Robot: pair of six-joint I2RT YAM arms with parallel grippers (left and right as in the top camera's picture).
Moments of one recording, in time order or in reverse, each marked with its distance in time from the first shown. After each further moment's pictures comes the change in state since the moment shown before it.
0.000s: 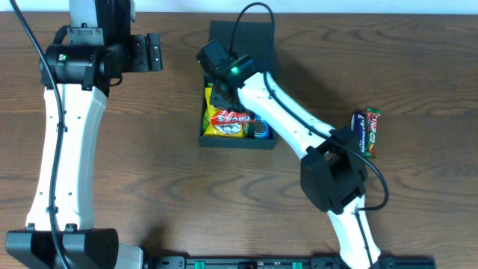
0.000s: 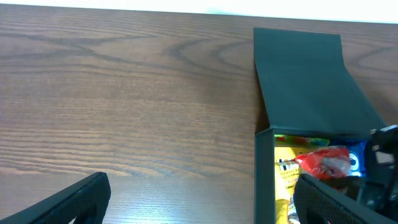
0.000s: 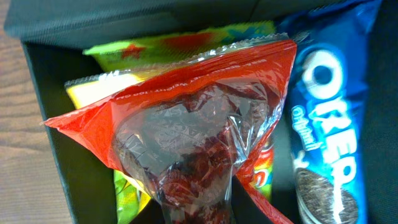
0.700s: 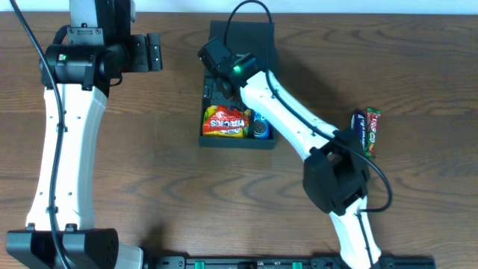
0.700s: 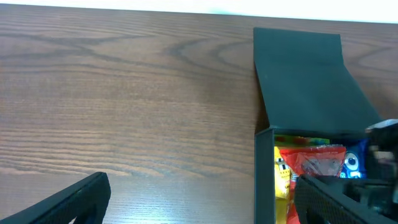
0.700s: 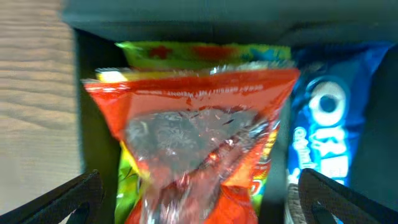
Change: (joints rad) left arm 0.000 0.000 0.000 0.000 0.000 0.000; right arm -0.007 -0.032 -0.002 0.027 -0.020 -0.193
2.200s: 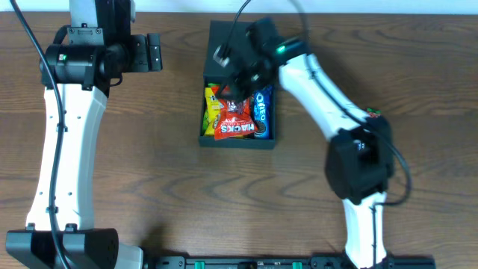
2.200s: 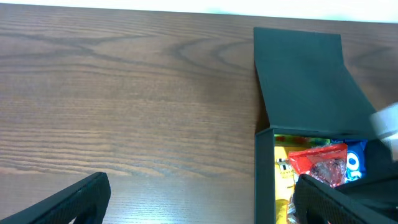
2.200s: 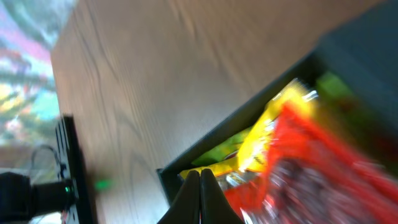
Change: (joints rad) left arm 0.000 0.000 0.000 0.000 0.000 0.000; right arm -0.246 -0.055 -0.054 0.109 -0.889 -0.822
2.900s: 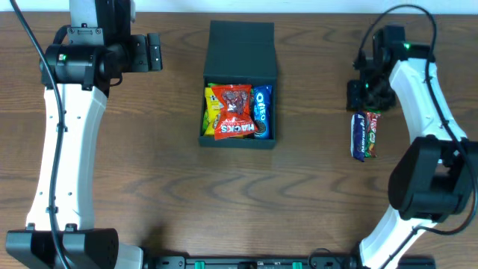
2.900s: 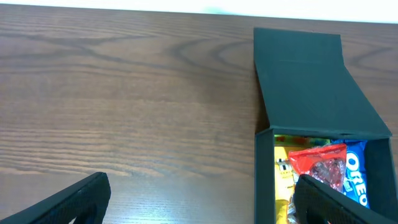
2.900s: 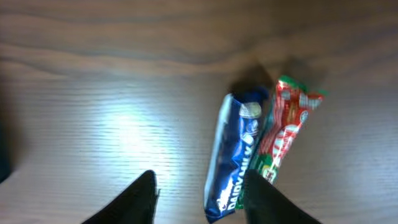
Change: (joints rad) left arm 0.000 0.000 0.000 -0.001 0.000 0.000; right arm -0.491 -0.195 -0.347 -0.223 0.770 0.086
